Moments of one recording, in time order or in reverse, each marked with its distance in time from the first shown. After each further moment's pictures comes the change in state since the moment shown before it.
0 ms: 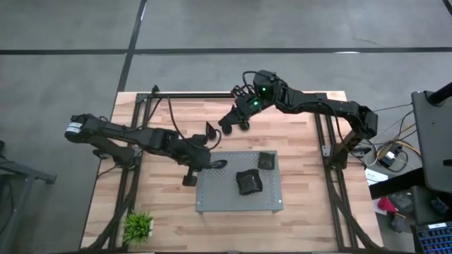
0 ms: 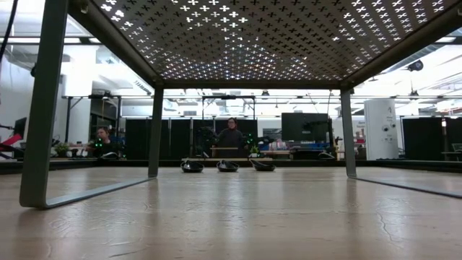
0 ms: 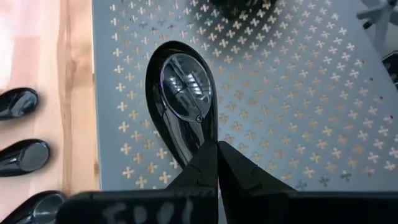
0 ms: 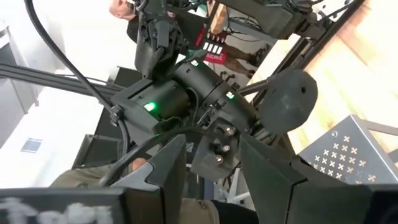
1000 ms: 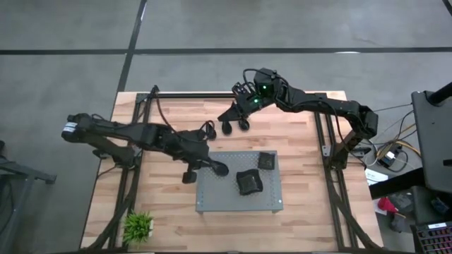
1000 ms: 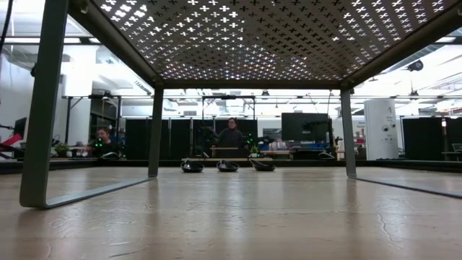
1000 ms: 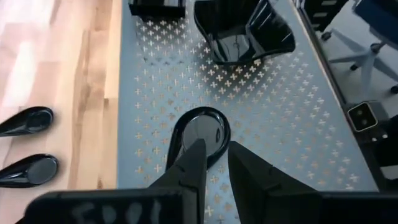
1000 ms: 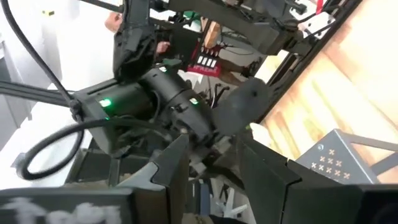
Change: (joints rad) left arm 0.003 -0.045 0.067 0.003 0.000 -0.078; right arm -0.023 -0.002 0.000 0.000 0.041 -0.001
